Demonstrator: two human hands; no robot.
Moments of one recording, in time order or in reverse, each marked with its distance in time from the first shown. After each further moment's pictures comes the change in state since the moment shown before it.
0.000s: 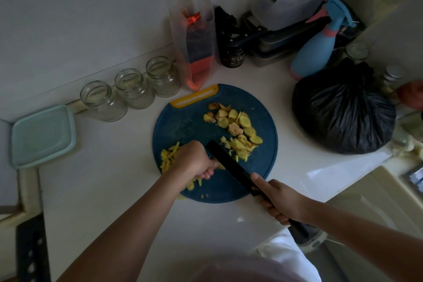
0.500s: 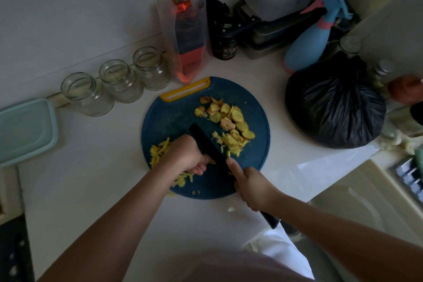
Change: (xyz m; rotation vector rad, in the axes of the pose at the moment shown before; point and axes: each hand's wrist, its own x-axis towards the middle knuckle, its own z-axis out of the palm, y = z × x) left_hand 0.004 0.005 -0.002 0.018 -0.052 -0.028; right_hand 0.018 -0.027 0.027 -0.092 0.241 -0.133
